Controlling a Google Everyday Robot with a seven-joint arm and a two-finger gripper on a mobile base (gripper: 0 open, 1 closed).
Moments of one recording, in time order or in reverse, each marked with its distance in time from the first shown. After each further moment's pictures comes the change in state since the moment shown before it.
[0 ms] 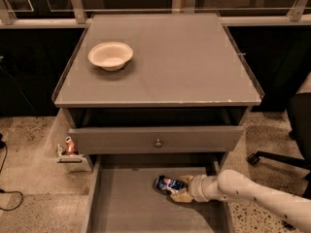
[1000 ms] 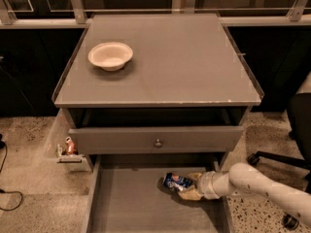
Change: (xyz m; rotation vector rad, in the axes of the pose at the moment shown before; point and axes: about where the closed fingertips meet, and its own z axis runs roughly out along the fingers) arm 0.000 -0.003 -0.038 -0.052 0.012 0.053
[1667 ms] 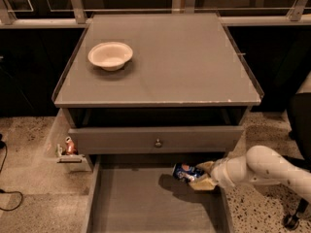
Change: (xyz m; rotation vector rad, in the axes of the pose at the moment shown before) arm -0.041 -0.003 -0.080 -0.019 0.027 0.005
